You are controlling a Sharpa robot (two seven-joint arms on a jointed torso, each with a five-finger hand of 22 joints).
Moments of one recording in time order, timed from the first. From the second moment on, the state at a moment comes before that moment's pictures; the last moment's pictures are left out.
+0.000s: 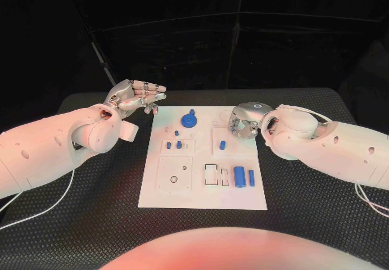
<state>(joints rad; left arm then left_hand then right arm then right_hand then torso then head) 1.07 -0.88 0.10 1.41 -0.26 -0.19 0.31 1.41 -0.17 0.42 0.09 0.11 1.04 0.16 0.10 0.07 1.19 0.09 0.15 0.08 1.30 0.01 1.02 0.61 0.17 1.17 0.11 0.62 0.85 1.07 -0.78 0.07 1.51 -1.74 -0.10 -0.25 1.36 -0.12 0.46 -0.04 0.15 1.09 0.15 0.08 0.07 1.17 0.09 0.10 0.07 1.47 0.00 1.32 1.06 0.16 1.17 0.11 1.10 0.76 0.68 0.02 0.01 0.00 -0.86</state>
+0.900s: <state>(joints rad) 1.07 -0.88 0.10 1.41 -0.26 -0.19 0.30 1.42 -0.17 0.43 0.09 0.11 1.04 0.16 0.10 0.07 1.18 0.09 0.16 0.08 1.30 0.01 1.02 0.60 0.17 1.17 0.11 0.62 0.85 1.07 -0.77 0.07 1.49 -1.75 -0.07 -0.25 1.37 -0.14 0.48 -0.06 0.15 1.09 0.16 0.07 0.07 1.18 0.09 0.10 0.06 1.47 0.00 1.33 1.06 0.16 1.18 0.11 1.10 0.76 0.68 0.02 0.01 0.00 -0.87</state>
